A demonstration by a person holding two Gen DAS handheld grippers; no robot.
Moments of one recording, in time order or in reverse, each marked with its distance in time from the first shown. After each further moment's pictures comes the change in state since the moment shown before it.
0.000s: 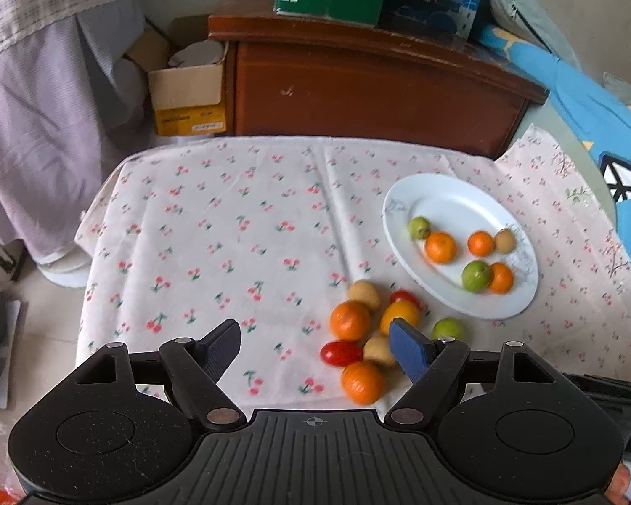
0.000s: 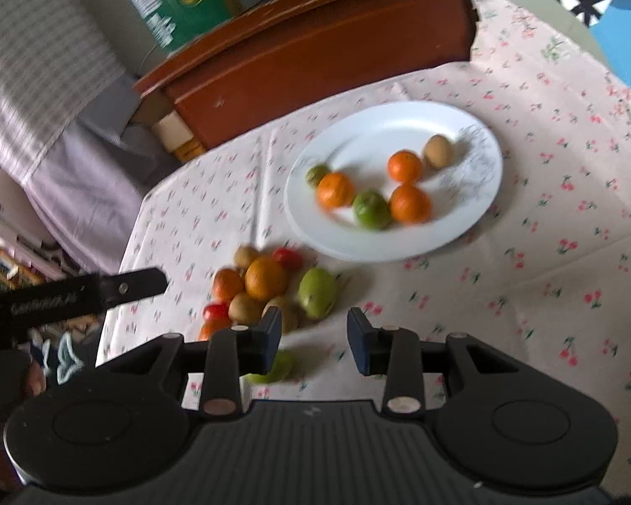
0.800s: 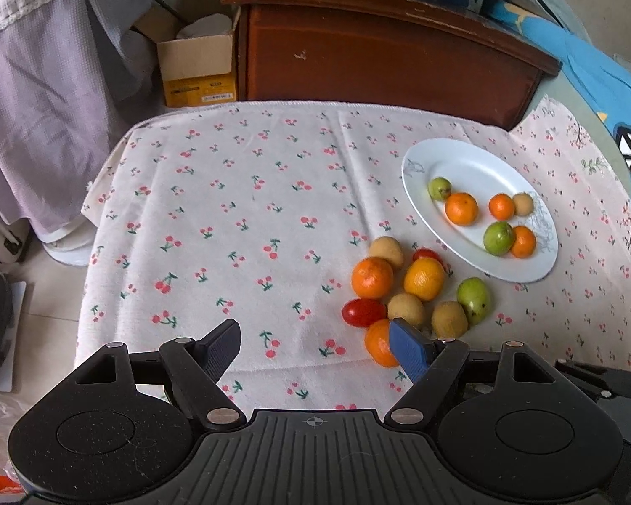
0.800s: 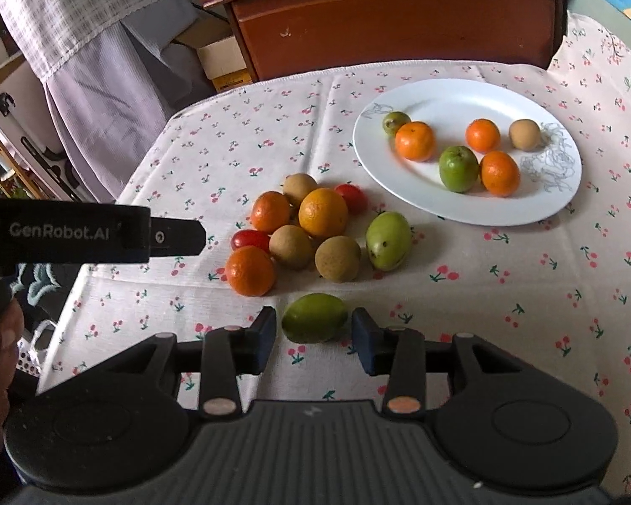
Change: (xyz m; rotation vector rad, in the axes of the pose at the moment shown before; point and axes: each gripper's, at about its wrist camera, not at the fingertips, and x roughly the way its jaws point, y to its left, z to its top) left arm 0.012 0.006 -0.019 0.010 0.053 0.017; right arm 0.043 0.044 -0.033 -0.240 0.065 -0.038
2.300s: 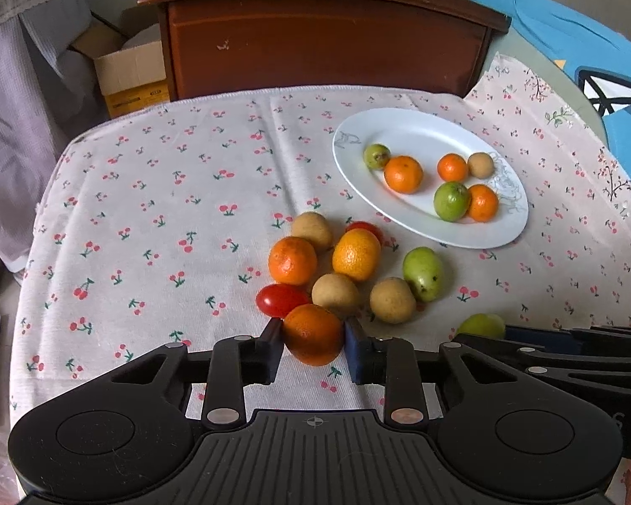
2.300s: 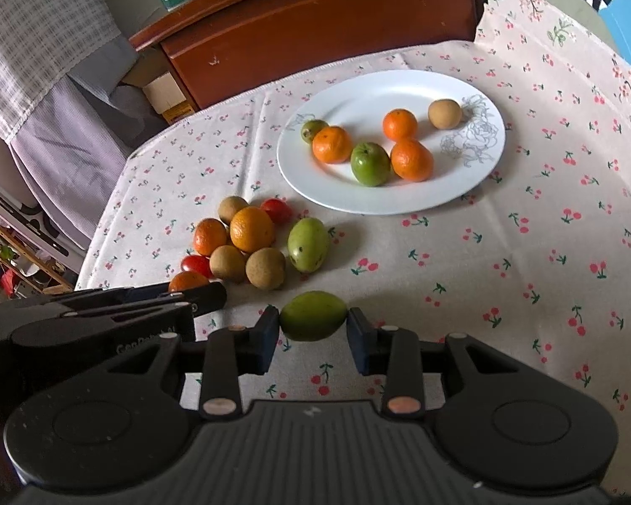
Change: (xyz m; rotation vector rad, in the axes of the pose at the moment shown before) left arm 0.025 -0.045 -0.016 0.110 -0.025 -0.038; right arm -0.026 -0.041 0.002 0.182 -0.021 -0.024
